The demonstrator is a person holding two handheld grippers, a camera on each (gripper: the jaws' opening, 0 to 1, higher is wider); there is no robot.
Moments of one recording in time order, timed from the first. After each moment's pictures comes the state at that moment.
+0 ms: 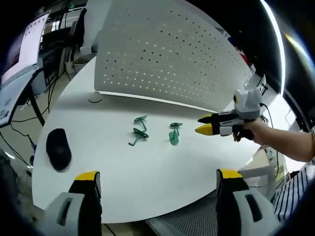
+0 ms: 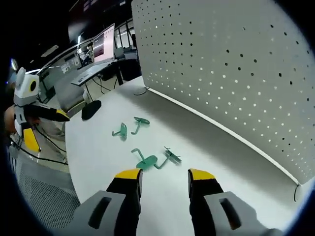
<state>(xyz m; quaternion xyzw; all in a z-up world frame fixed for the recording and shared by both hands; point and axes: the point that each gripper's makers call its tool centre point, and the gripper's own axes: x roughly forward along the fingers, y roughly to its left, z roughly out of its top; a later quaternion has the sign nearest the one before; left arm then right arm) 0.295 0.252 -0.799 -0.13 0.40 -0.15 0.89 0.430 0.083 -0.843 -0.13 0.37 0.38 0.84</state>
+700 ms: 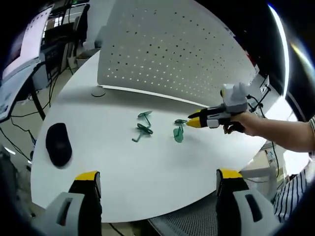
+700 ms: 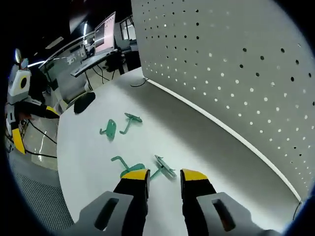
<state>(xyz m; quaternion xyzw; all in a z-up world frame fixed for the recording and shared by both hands) 0.296 0.255 -0.810 -0.14 0.42 -0.14 0.89 0.460 0.099 -0.875 -0.16 0.39 0.41 0.81</state>
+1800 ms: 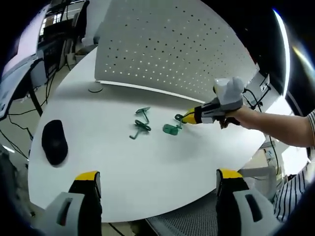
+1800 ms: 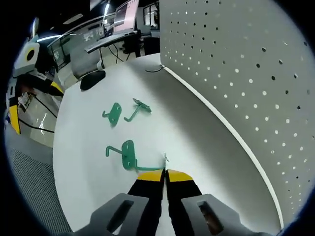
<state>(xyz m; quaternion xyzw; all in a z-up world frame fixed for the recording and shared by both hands) 0.297 0.249 -0.815 -0.14 0.43 -0.15 0.88 0.455 0.109 -0.884 -0.24 0.38 0.46 0.77</state>
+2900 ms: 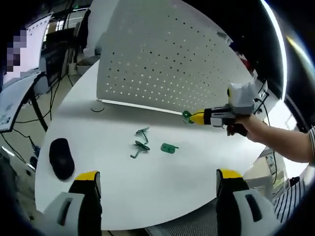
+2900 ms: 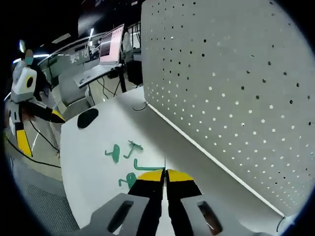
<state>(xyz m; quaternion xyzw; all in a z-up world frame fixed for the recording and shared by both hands) 0.319 0.255 -0.773 -0.15 0.38 -0.14 0.90 0.470 0.108 -0.790 -0.14 0.31 0.40 0.85</state>
